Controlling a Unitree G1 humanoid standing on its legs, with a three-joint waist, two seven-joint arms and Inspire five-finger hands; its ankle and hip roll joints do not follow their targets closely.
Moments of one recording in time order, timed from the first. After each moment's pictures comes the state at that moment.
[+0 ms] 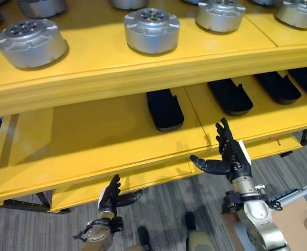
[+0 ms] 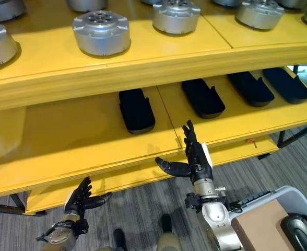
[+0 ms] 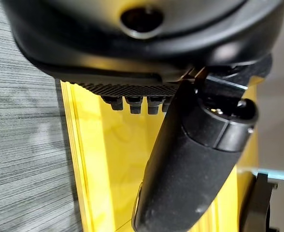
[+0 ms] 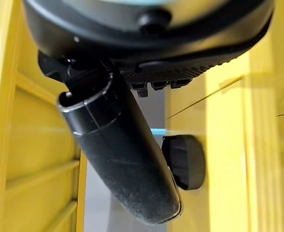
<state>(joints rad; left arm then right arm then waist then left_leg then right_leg) 0.18 0.33 -0.20 0.31 -0.43 -0.09 0.22 0.14 -0.36 0.17 -0.19 0.28 -0.16 -0.14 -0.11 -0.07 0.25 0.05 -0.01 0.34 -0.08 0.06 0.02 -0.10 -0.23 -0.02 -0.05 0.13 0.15</state>
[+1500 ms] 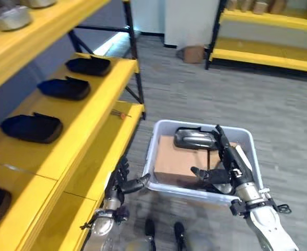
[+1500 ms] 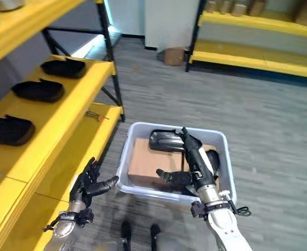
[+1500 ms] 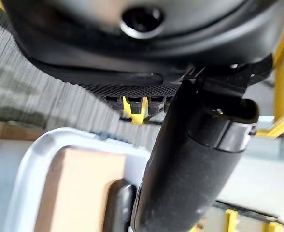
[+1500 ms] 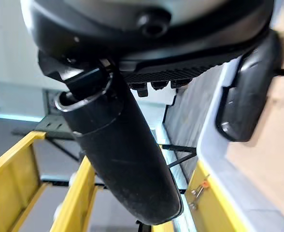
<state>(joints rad) 0.18 0.25 -0.18 0.23 -0.43 -0.20 0.12 0.18 -0.47 0.19 -0.19 0.25 -0.19 -0.06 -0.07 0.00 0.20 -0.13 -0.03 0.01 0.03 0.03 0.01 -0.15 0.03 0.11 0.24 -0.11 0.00</state>
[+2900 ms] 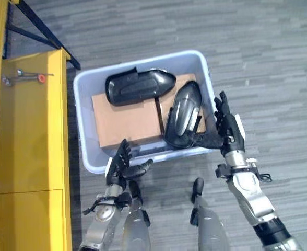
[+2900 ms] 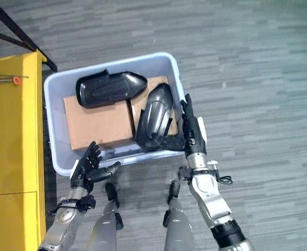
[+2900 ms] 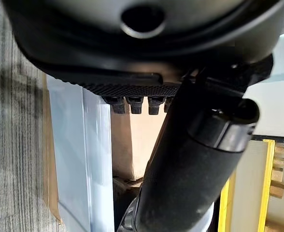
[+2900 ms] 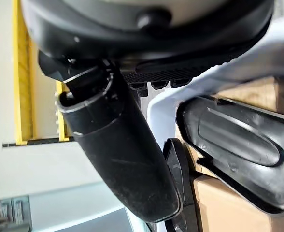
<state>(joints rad) 0.01 0.30 -0.21 0.17 -0.46 -0.23 0.17 -0.24 -0.36 0.26 -0.02 0.33 -0.16 -0.30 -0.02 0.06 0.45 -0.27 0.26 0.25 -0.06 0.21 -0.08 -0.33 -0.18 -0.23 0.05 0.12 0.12</state>
